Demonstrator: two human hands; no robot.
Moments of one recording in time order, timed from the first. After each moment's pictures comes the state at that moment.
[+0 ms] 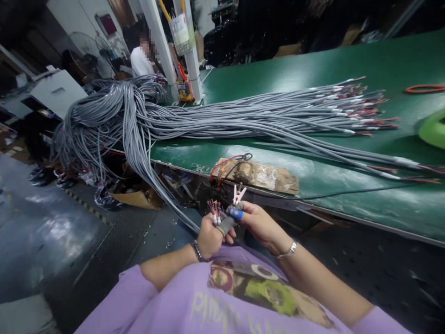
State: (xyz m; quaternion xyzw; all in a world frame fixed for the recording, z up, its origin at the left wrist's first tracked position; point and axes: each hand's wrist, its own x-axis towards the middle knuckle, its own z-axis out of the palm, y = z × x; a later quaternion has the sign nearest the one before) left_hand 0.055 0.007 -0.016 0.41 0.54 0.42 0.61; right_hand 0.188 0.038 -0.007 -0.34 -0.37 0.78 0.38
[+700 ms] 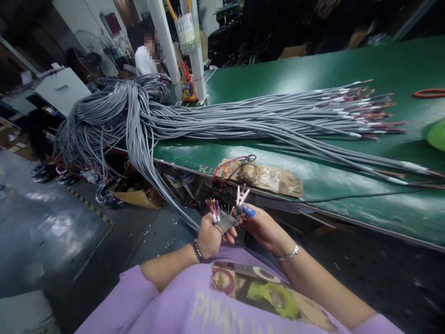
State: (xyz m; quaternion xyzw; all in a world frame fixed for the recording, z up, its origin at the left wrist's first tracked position) left_hand 0.055 0.008 -0.016 0.37 0.53 0.44 0.62; right_hand 0.196 0.039 -0.034 -0.36 -0.31 0.76 0.44
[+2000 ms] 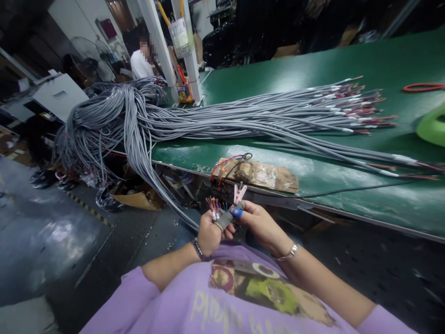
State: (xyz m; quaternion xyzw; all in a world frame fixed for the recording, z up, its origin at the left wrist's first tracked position) left_hand 0.053 0.011 -0.019 0.39 0.55 0.44 0.60; right_hand 0.186 0.035 -0.008 -0.44 -0.37 0.70 0.43
